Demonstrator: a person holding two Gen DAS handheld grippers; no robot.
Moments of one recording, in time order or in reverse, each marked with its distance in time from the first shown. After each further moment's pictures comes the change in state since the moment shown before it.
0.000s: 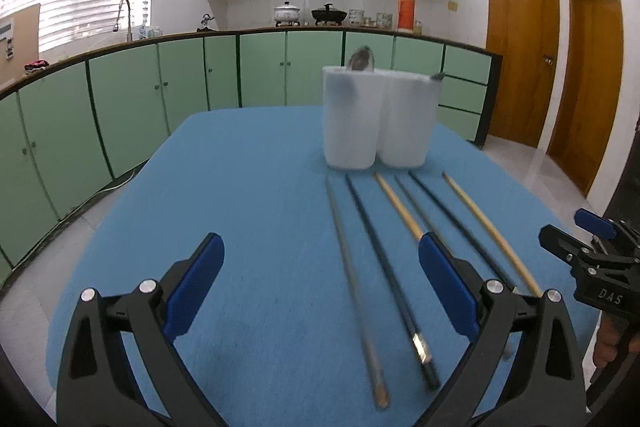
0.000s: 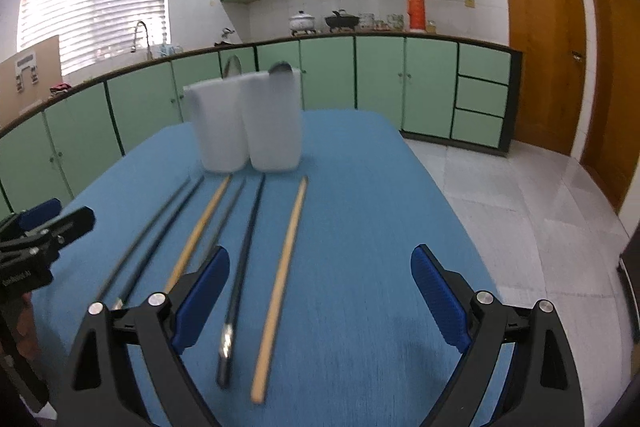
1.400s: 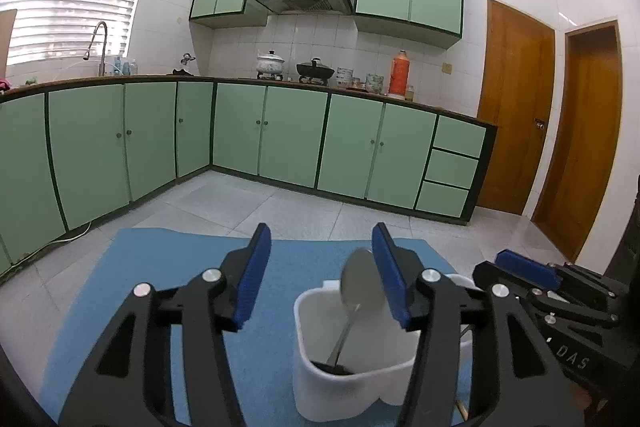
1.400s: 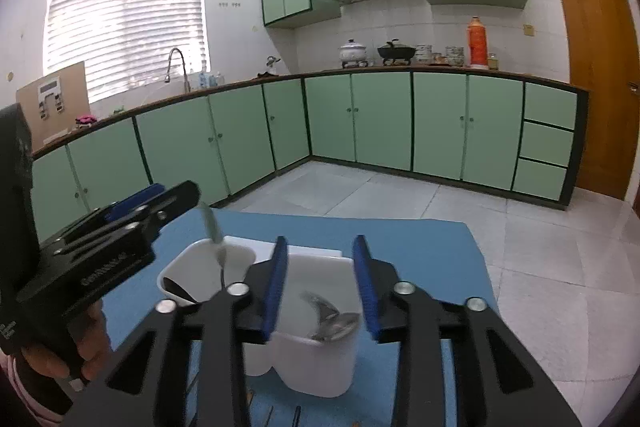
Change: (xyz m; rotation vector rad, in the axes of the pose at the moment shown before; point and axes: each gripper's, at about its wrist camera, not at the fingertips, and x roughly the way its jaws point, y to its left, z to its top) left arm 0.150 -0.007 0.190 -0.076 -0.205 -0.116; right arm 0.134 0.037 0.190 -0.047 -0.103 0.193
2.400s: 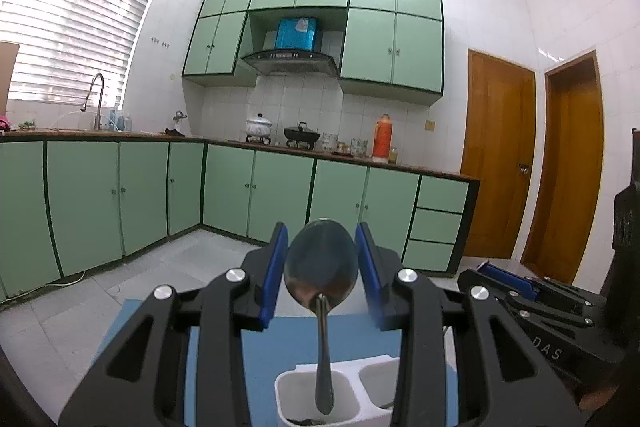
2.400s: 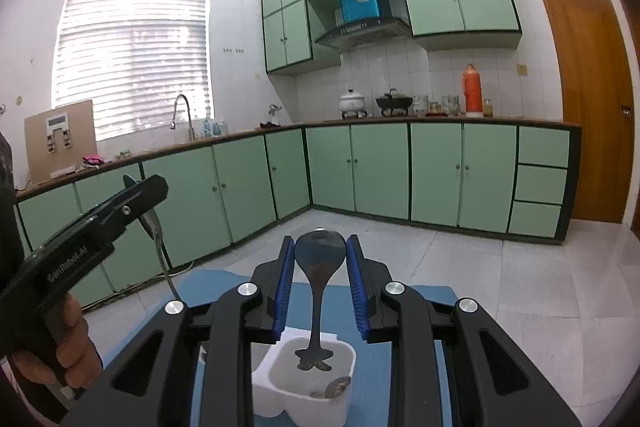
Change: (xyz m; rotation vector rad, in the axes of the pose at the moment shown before) left arm -0.041 -0.034 0.074 0.015 -0.200 -0.040; right arm -0.046 0.003 0.062 0.000 -0.150 0.008
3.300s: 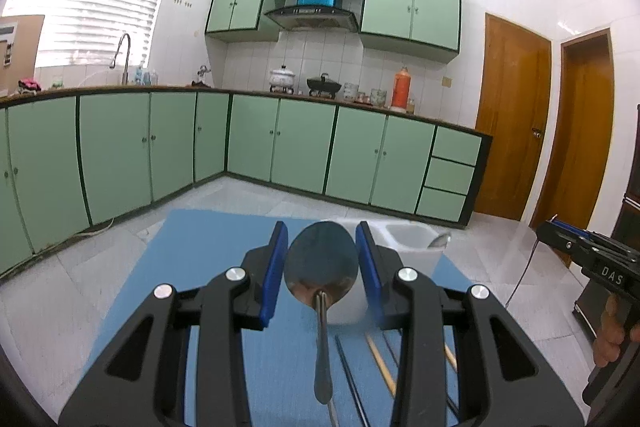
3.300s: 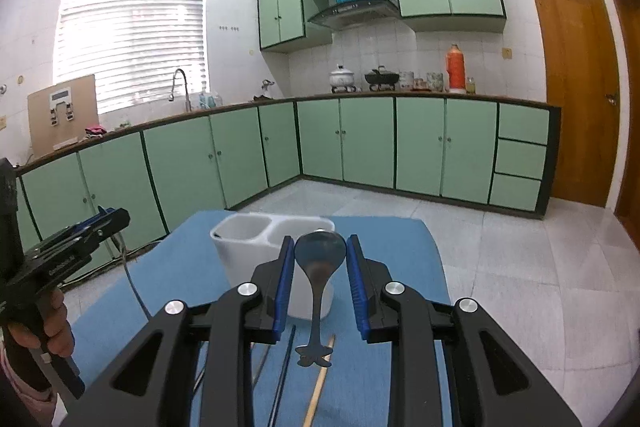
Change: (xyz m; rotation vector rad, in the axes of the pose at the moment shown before) left arm -0.121 0.033 -0.075 -0.018 0.150 0.070; right arm -0.103 -0.005 -0.069 -0.021 0.066 -0.037
